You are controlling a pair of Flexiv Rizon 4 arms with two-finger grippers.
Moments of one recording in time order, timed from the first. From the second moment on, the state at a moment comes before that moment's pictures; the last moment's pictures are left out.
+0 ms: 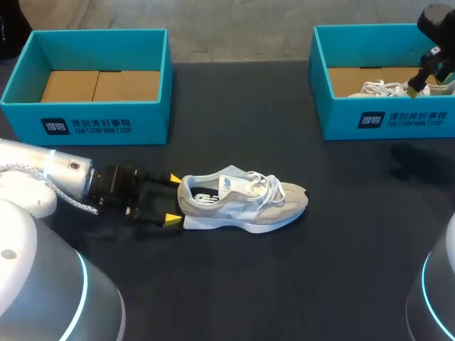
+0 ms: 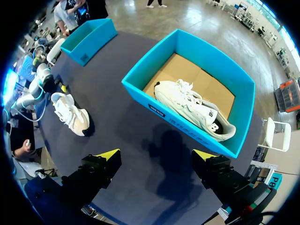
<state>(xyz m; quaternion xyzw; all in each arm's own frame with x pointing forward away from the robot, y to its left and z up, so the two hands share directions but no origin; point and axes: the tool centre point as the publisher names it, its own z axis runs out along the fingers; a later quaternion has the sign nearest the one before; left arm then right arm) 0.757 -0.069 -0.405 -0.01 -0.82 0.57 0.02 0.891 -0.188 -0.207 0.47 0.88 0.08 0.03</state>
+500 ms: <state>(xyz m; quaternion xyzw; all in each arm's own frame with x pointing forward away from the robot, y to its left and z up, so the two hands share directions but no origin) 0.756 -0.083 -0.411 -0.02 -0.81 0.58 0.03 0.891 -0.188 -0.207 0.47 0.88 0.08 0.03</state>
